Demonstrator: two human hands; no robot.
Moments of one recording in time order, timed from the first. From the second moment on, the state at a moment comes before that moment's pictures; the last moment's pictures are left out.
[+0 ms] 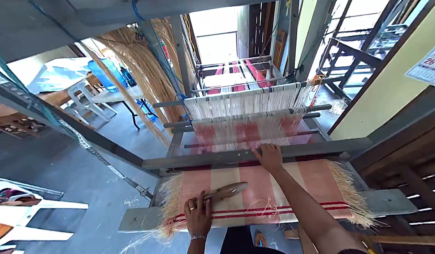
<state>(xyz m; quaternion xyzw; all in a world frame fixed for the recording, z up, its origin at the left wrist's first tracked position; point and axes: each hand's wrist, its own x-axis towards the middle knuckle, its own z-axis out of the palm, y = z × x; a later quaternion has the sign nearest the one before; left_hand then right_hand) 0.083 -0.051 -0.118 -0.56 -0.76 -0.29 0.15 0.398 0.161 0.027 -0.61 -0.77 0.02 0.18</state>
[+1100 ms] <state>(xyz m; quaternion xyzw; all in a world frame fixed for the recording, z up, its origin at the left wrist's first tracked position) 0.111 -0.020 -0.081 -0.48 -0.85 -0.21 0.02 0.449 0.006 -0.025 -0.64 -0.62 0.42 0.18</state>
